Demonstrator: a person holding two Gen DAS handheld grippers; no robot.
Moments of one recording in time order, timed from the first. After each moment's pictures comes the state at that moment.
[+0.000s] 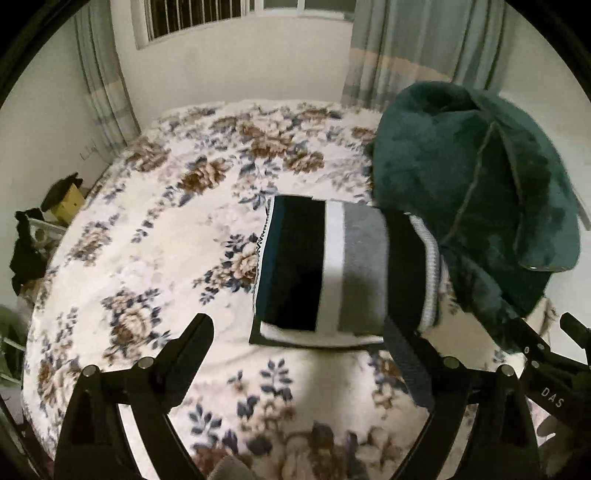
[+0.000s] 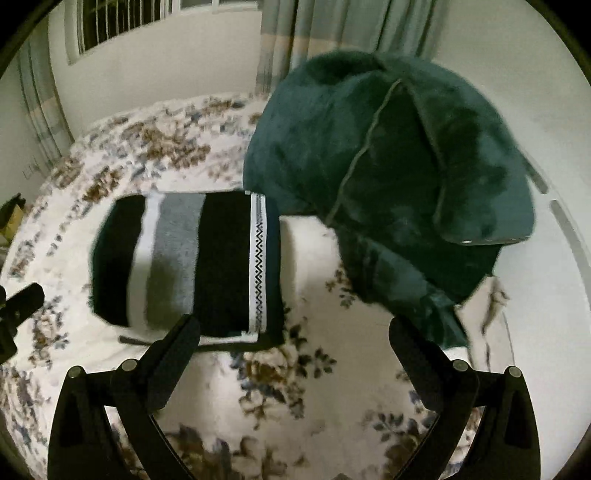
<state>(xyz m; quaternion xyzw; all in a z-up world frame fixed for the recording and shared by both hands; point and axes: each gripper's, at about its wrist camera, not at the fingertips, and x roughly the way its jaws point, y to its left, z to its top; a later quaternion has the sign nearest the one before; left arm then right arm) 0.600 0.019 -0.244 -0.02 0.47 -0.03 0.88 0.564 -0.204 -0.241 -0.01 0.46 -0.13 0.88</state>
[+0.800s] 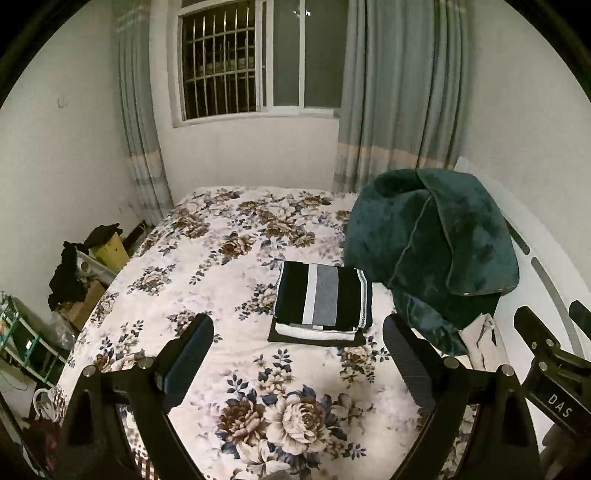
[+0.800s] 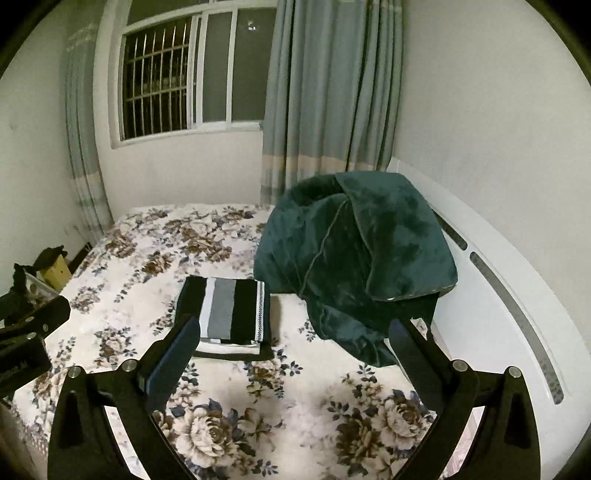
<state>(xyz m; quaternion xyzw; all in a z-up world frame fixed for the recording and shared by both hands) 0.345 0.022 -0.018 -0.02 0.34 -0.02 0.94 0.237 -0.179 0.054 -0.02 0.29 -0.11 0.95</state>
